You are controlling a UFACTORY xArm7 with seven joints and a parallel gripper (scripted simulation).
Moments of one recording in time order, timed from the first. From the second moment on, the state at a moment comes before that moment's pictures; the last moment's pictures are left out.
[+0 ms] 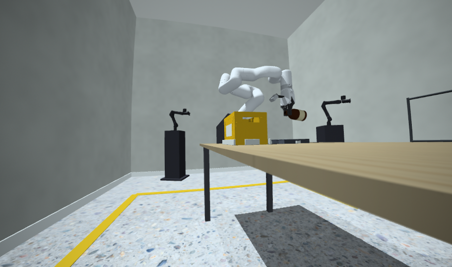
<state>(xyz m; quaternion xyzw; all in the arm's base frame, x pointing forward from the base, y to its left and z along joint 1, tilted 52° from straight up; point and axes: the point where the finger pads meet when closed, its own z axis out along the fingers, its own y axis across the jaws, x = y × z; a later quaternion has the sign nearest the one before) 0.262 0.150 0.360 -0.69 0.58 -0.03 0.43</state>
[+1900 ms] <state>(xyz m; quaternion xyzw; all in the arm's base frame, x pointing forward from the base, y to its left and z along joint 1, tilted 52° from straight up) 0.262 0.150 0.360 -0.78 0.45 -0.10 0.42</state>
